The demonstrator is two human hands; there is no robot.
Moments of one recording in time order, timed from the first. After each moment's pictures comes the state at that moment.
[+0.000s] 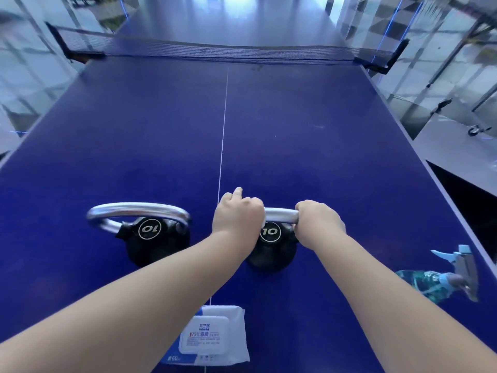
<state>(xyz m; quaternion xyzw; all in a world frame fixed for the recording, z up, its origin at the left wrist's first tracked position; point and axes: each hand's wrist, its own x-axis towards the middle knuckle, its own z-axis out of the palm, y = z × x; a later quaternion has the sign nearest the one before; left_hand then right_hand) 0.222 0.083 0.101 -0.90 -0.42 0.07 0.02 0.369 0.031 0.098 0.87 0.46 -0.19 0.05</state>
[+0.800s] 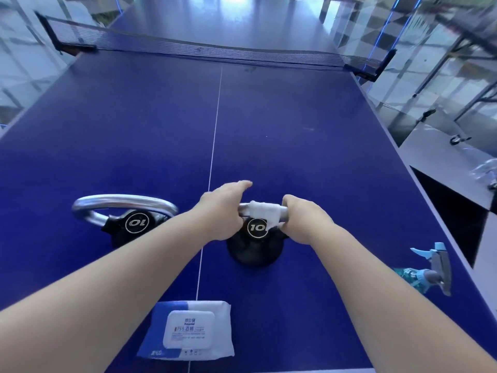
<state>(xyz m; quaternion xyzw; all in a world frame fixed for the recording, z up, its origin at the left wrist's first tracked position) 0.200 0.099 0.124 -0.85 -0.44 0.00 -0.29 0.377 0.023 0.108 0.82 0.51 -0.25 0.00</state>
